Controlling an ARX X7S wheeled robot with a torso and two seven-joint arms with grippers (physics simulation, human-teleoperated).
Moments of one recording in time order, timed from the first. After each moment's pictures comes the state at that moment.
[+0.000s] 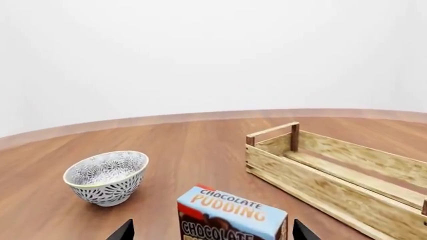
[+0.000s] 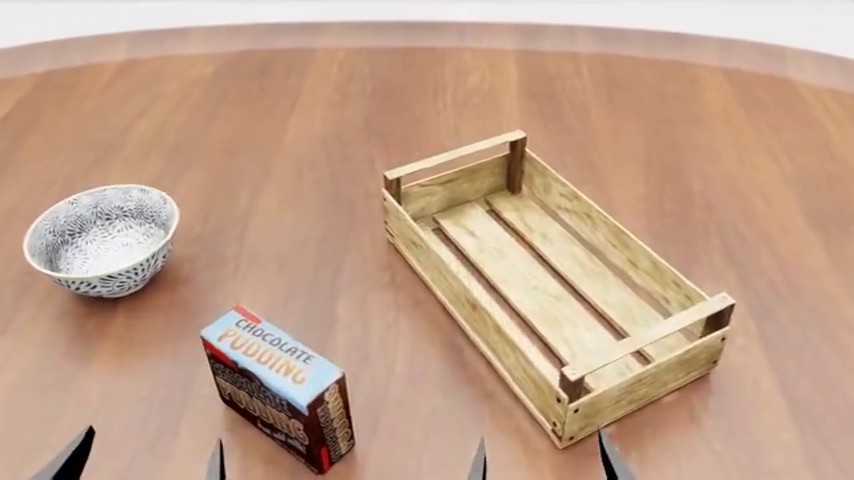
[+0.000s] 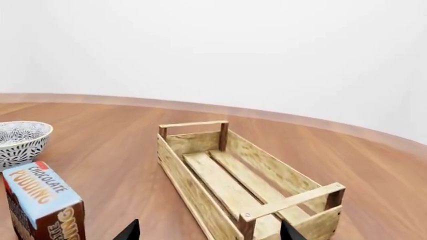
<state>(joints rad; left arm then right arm) 0.05 -0.11 0.16 0.22 -0.05 -0.07 -0.12 0.00 0.11 -0.14 -0.19 0.02 0.12 0.10</state>
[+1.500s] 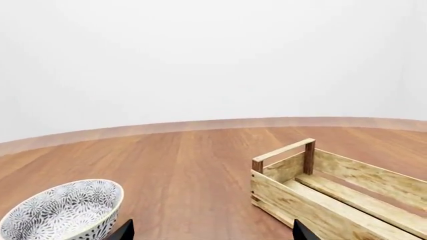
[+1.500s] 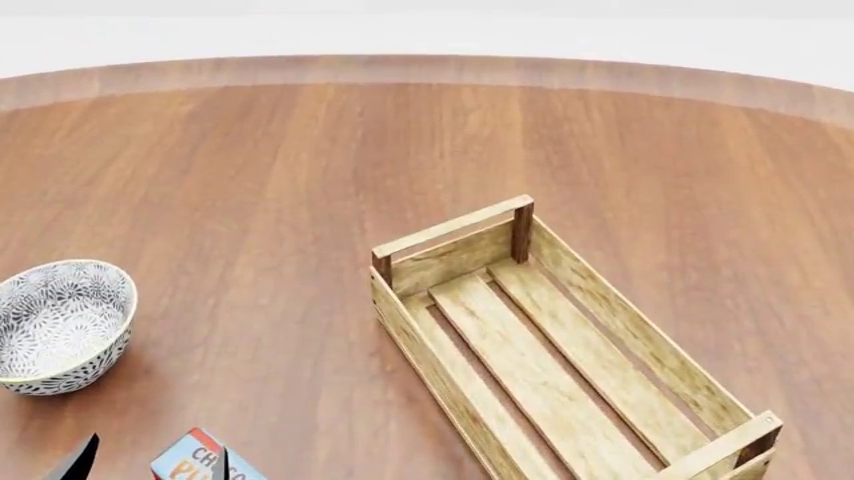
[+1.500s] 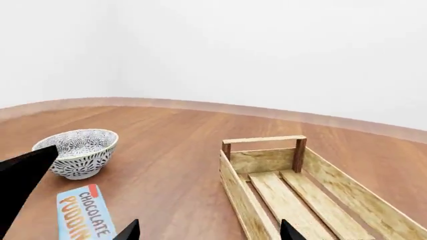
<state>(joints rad) 0.07 -0.17 0.23 0.25 -0.10 -0.05 -0.19 -0.17 0.25 -0.27 -0.40 0.17 0.12 0.01</state>
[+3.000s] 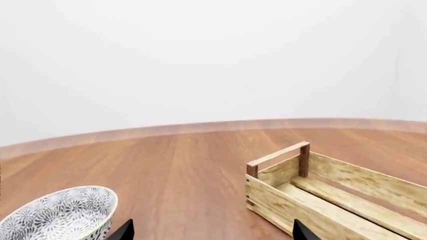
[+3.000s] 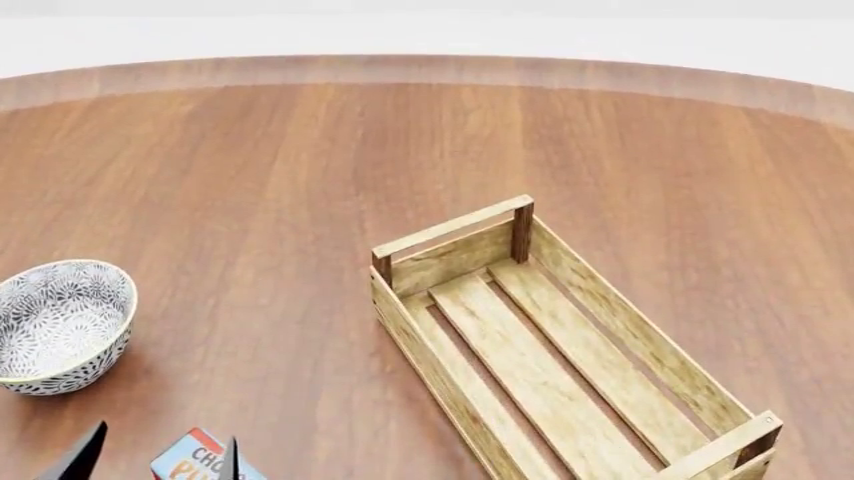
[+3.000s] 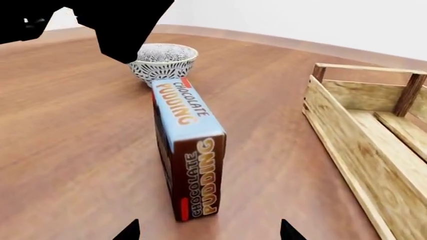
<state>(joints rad) 0.04 -0.21 0.29 0.30 -0.13 -0.11 -0.25 -0.18 0.29 -0.46 -0.13 0.10 0.02 -0.10</state>
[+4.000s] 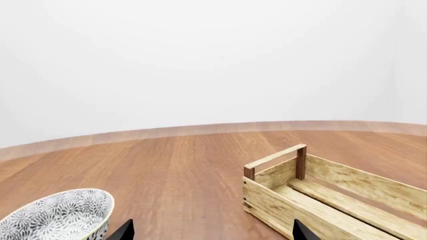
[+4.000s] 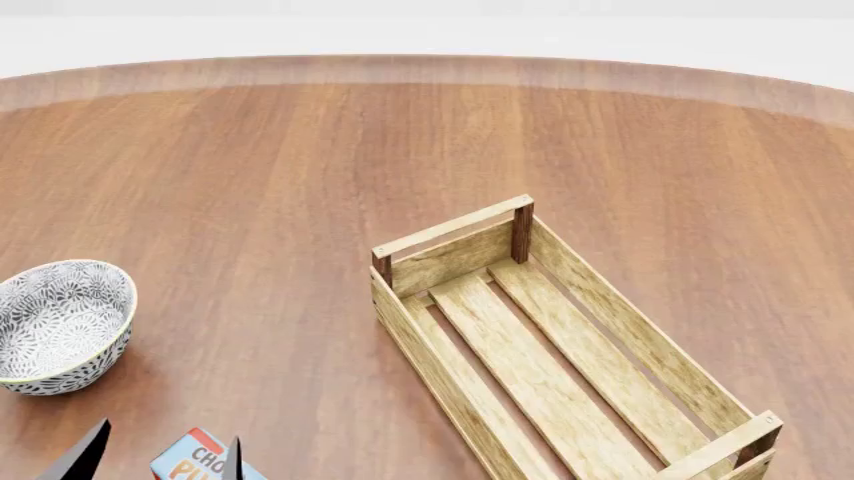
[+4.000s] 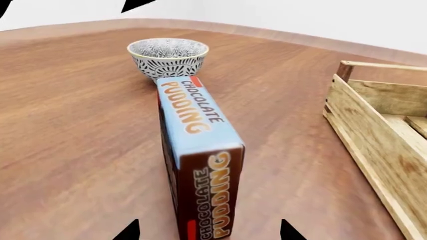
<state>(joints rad) 0.03 -0.24 0.32 0.29 -0.15 -0.09 -0.27 -0.02 0.21 -0.53 0.06 0.10 0.01 -0.11</state>
